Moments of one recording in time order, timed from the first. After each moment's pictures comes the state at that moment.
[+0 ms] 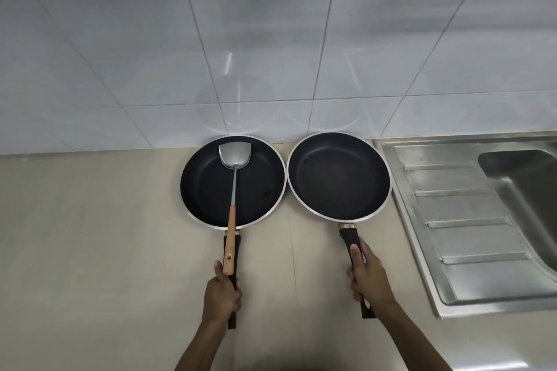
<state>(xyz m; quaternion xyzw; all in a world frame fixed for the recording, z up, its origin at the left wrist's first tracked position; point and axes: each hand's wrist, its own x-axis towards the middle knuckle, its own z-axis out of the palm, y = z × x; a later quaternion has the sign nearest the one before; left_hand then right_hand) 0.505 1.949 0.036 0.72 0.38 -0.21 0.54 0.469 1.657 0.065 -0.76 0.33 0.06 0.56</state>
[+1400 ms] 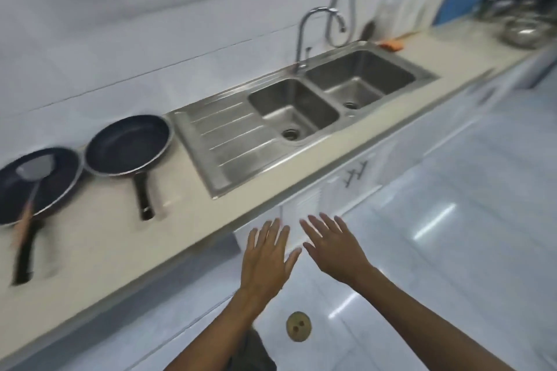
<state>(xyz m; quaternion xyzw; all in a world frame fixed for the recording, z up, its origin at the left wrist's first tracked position) 0.097 1.556 0.093 0.88 -0.46 0.00 0.12 -0.008 1.394 0.102 -0.99 0.10 -0.05 0.01</state>
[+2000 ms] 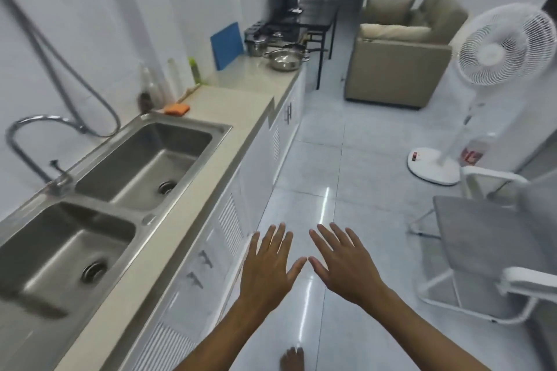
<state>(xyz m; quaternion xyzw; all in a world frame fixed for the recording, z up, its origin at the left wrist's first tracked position) -0.047 1.083 0.137 0.66 -0.74 -0.04 0.11 -0.241 1.036 0.142 -0.87 0.48 -0.02 0.03</state>
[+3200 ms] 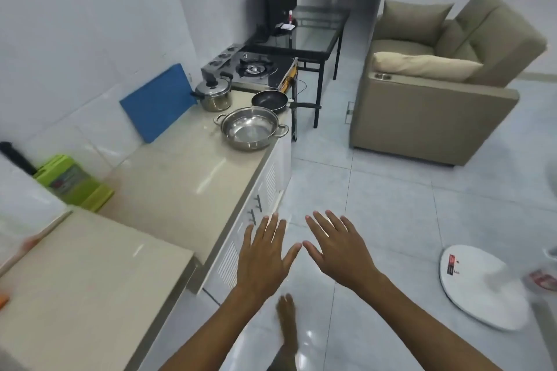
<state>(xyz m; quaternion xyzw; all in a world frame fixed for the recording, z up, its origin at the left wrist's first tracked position) -0.109 0.123 0.134 0.70 -0.71 -0.02 0.11 -0.294 0.070 0.152 -0.88 0.47 -0.05 0.05</state>
